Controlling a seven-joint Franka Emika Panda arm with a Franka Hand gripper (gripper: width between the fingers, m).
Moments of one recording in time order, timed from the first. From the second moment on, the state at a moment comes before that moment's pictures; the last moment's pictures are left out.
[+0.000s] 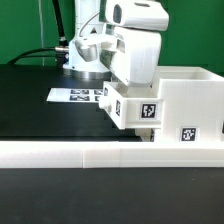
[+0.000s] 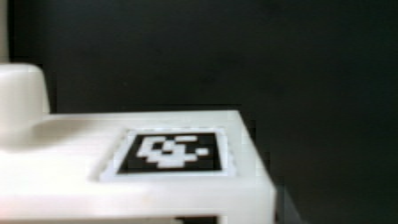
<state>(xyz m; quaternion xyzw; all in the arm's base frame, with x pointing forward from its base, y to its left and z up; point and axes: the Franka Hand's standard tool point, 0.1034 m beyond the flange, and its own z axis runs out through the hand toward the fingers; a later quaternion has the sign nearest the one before) 0.554 0.006 0.061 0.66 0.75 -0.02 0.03</state>
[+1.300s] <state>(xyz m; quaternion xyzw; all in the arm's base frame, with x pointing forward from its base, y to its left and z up) 0.557 0.015 0.088 0.69 0.72 -0.03 0.03</state>
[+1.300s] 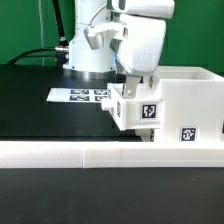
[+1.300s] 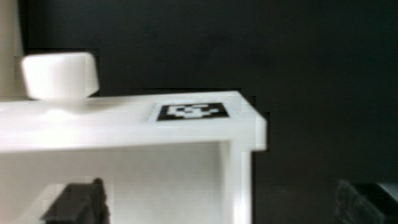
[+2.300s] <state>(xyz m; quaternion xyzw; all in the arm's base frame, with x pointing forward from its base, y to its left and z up) 0.565 -0.025 0.091 0.66 0.75 -0.05 0.02</state>
